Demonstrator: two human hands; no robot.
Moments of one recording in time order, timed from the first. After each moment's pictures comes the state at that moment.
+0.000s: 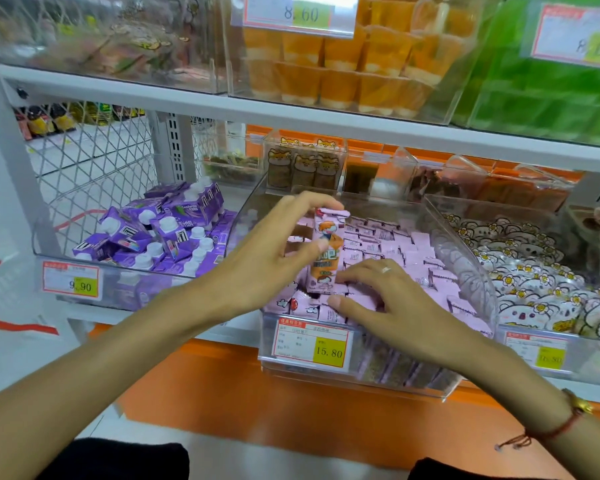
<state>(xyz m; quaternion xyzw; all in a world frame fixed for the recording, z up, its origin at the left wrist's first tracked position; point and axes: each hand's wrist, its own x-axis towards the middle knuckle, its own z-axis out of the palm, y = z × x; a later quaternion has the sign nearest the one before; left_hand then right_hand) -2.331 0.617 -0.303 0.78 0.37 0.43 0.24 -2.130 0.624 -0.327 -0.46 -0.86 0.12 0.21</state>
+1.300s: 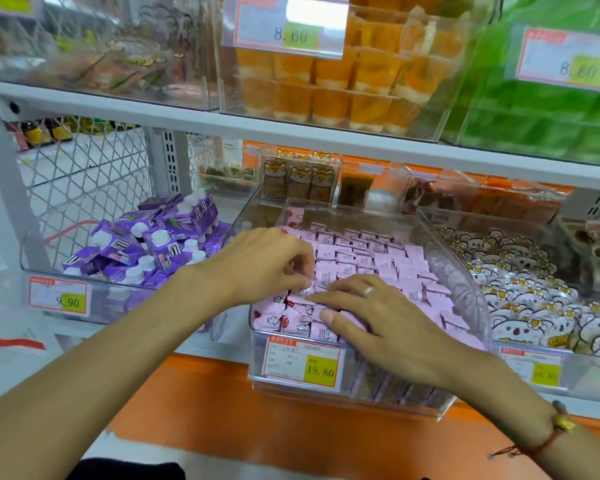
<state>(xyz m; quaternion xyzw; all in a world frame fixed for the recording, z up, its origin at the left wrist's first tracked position) -2.335 0.657 -0.296 0.86 0.48 0.16 -0.04 -2.130 0.627 -0.327 -0.43 -0.90 0.04 0.11</state>
